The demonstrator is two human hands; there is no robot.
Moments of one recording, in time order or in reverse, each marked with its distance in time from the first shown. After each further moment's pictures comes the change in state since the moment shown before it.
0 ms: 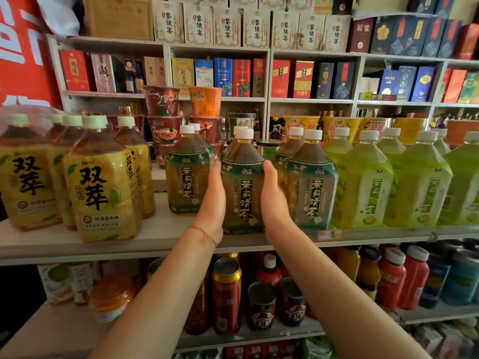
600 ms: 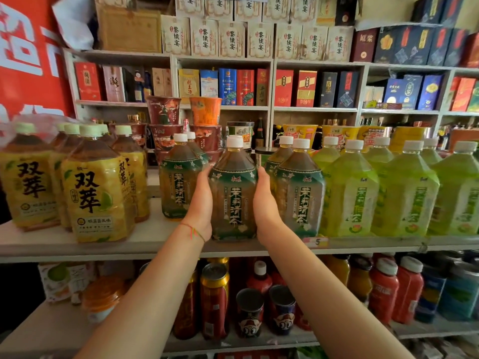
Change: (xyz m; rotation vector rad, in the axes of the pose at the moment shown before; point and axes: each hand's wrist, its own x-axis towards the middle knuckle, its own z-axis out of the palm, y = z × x) left_hand -0.002 0.003 0.012 -0.029 0.070 -0.019; right_hand 0.003 -0.007 -0.009 0.127 -0.031 0.170
